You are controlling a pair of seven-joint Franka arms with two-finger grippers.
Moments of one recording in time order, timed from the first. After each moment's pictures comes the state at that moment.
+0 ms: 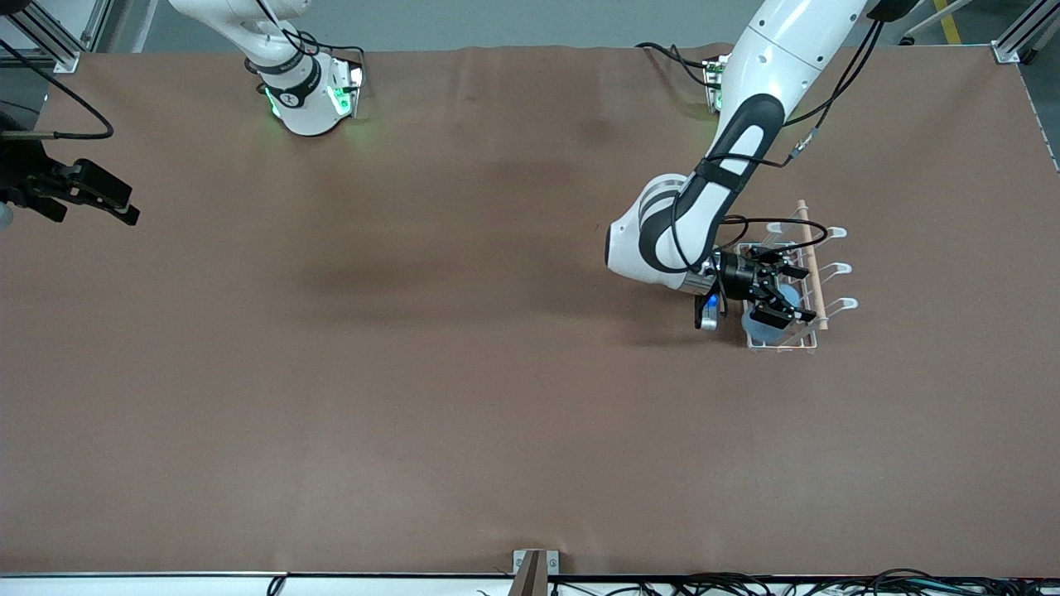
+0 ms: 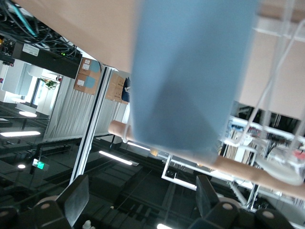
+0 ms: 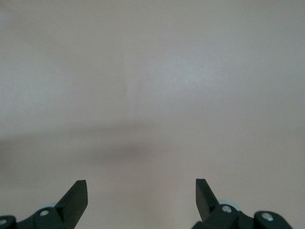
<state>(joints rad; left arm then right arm) -0.42 0.58 -0.23 -1.88 1.25 1.36 0.25 -0.02 -0.04 0.02 -1.58 0.02 1.56 0.07</state>
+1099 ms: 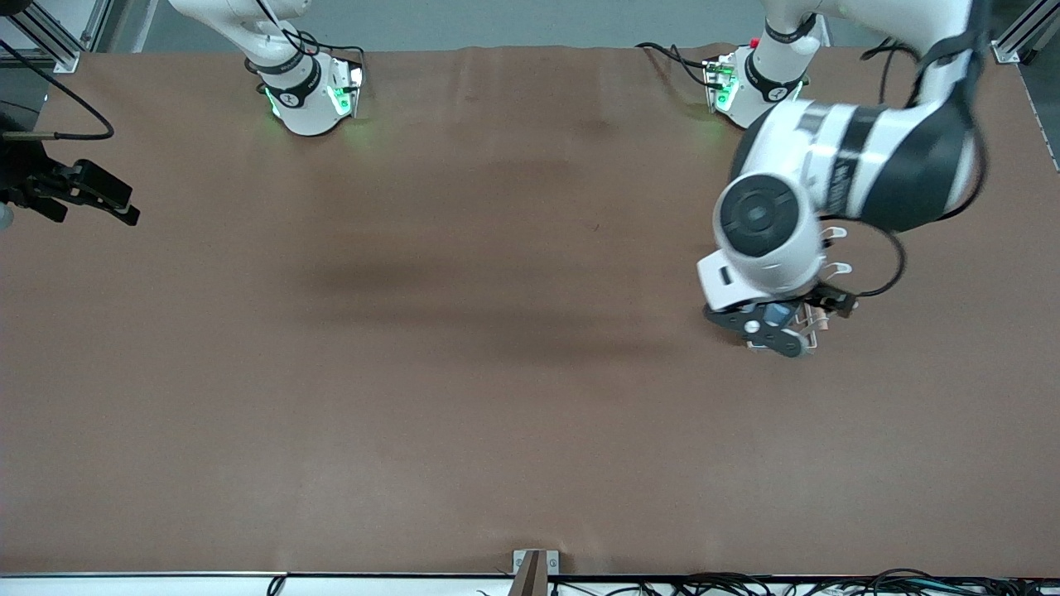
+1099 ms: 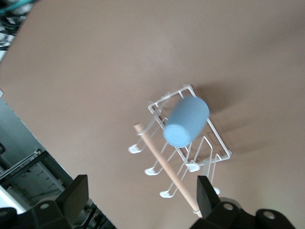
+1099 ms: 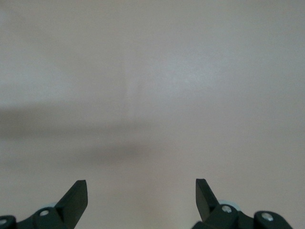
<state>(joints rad) -0.27 0.43 -0.23 -1.26 0.49 1.41 0.08 -0.02 -0.04 0.02 -1.58 0.02 1.56 0.07</state>
